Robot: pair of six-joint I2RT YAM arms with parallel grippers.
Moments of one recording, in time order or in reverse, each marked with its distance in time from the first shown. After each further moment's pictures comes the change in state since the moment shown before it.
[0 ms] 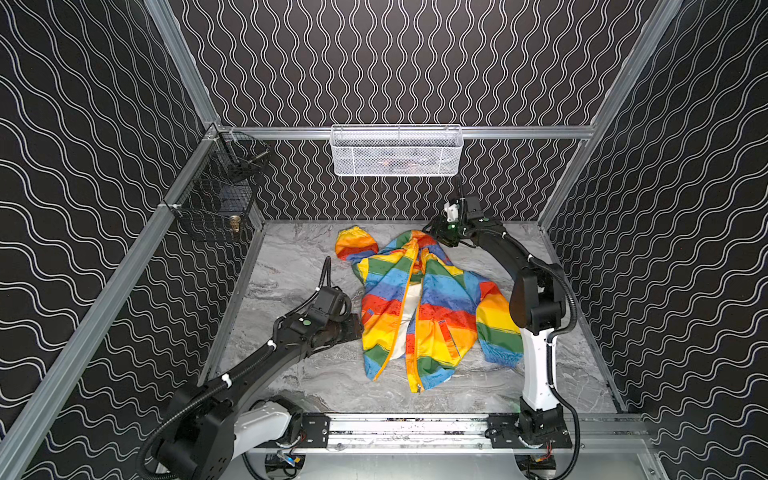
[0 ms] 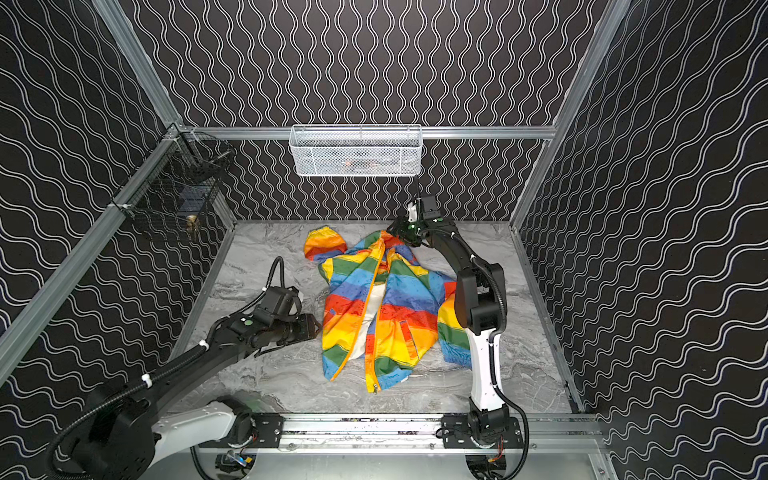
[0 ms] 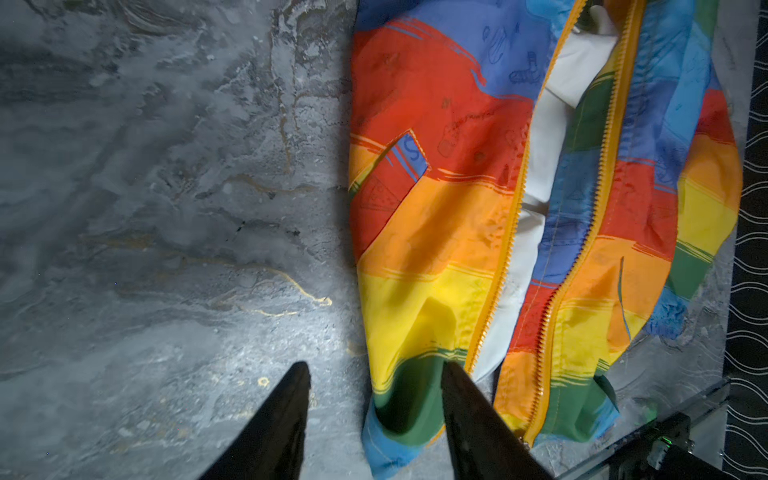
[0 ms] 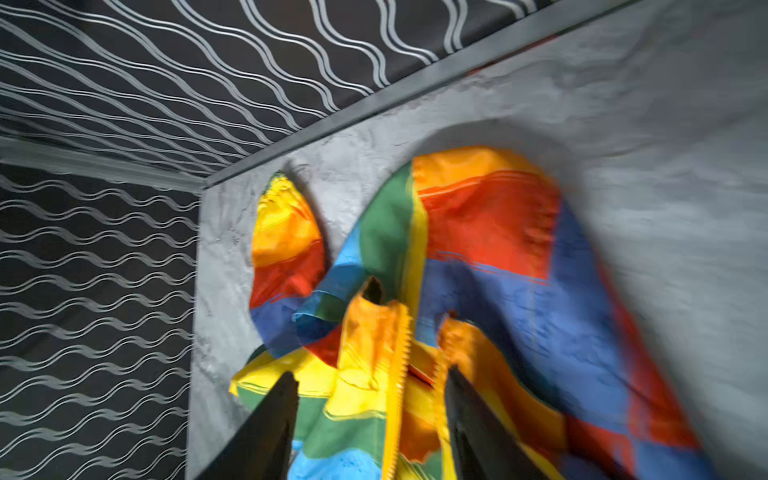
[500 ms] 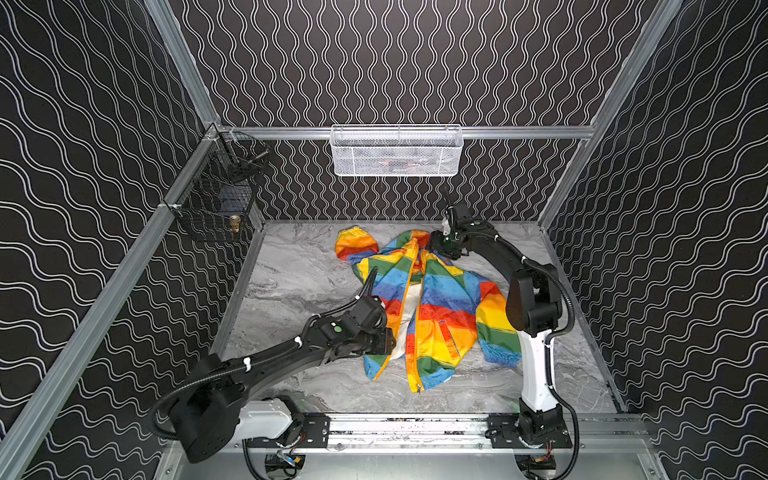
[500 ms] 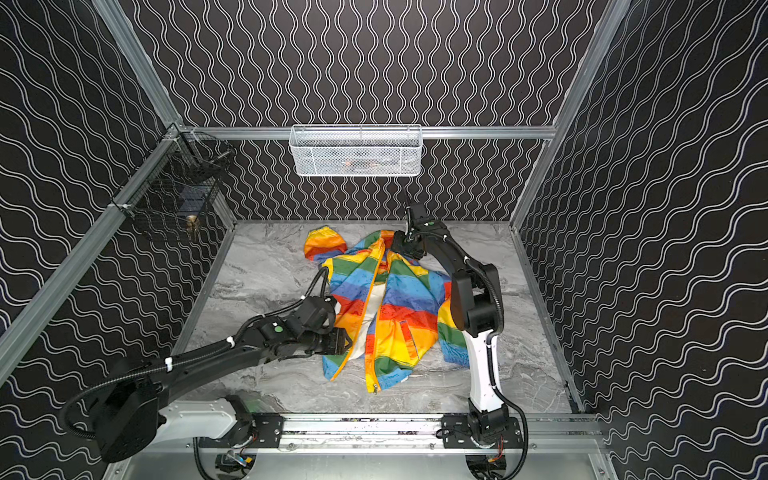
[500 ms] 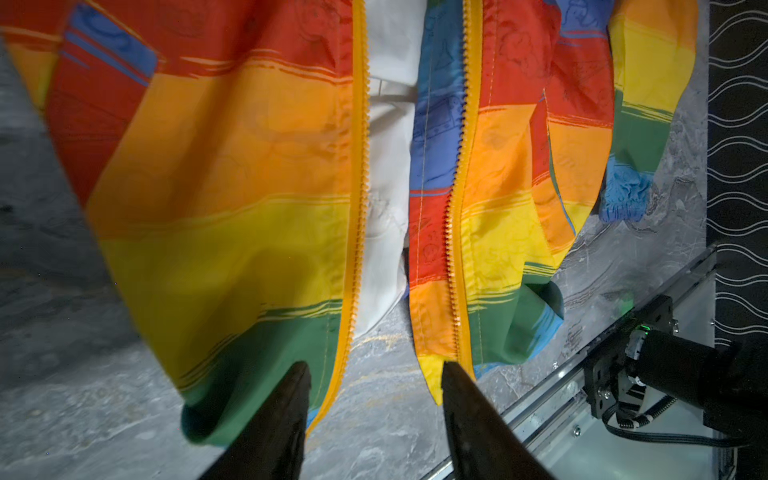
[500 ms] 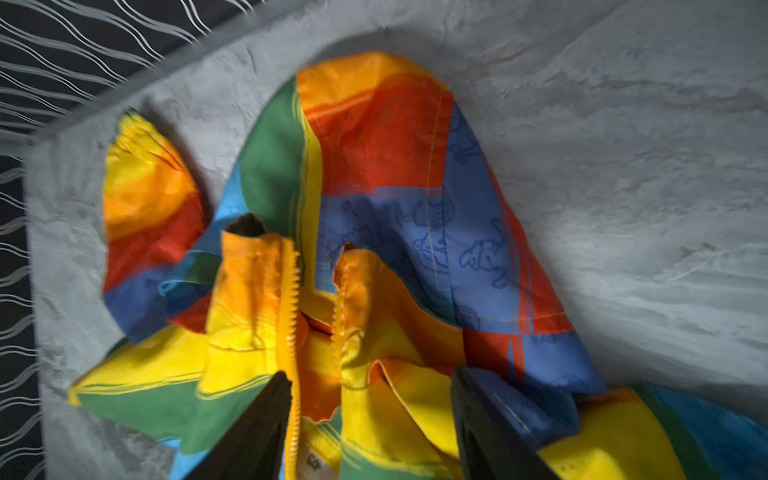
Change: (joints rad) left arm -0.335 0.190 0.100 0.091 -0.017 -0.076; right arm 0.059 0.030 -0.005 -0.171 0.207 -0.080
